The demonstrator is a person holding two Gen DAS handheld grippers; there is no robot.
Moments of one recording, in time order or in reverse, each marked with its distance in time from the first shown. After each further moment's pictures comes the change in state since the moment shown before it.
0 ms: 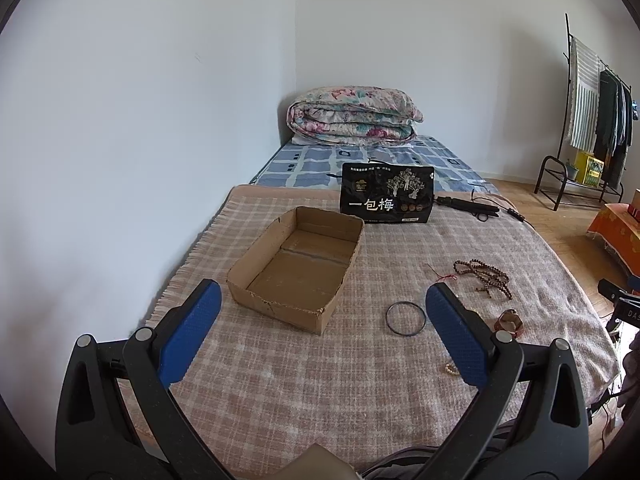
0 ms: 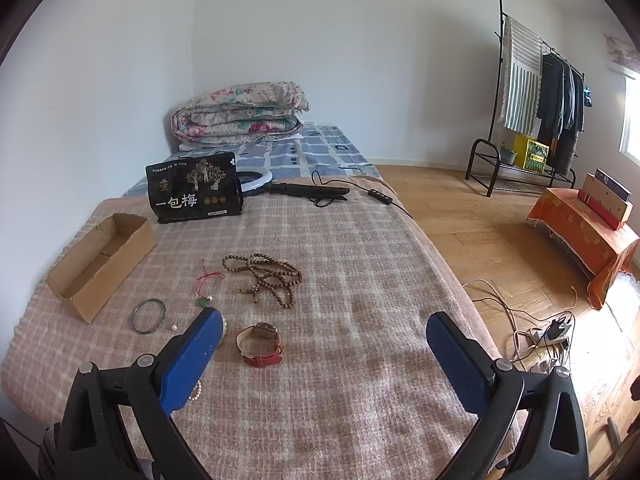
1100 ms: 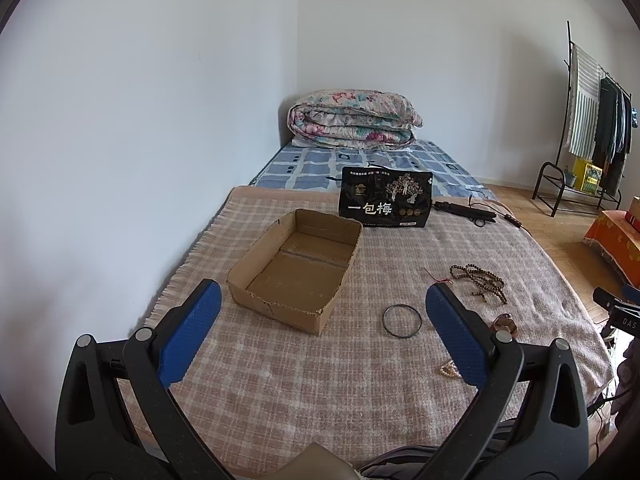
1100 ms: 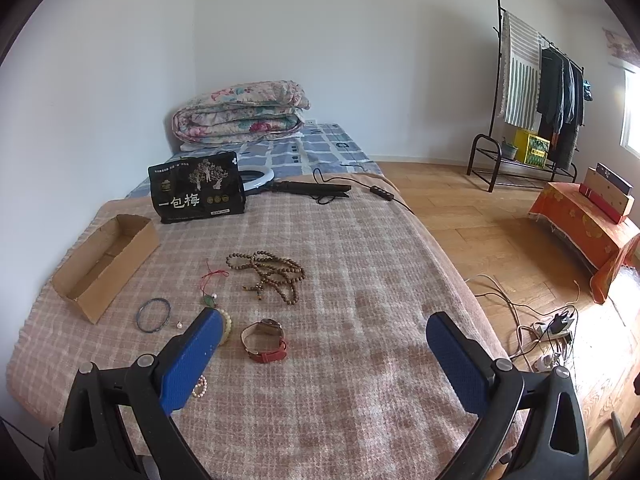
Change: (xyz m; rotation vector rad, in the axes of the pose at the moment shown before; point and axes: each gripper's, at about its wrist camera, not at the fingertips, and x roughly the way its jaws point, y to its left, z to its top) left arm -0.009 -0.007 0.008 -0.019 -0.002 -0.009; right arm -0.004 0.001 -0.001 0.017 0.010 0.011
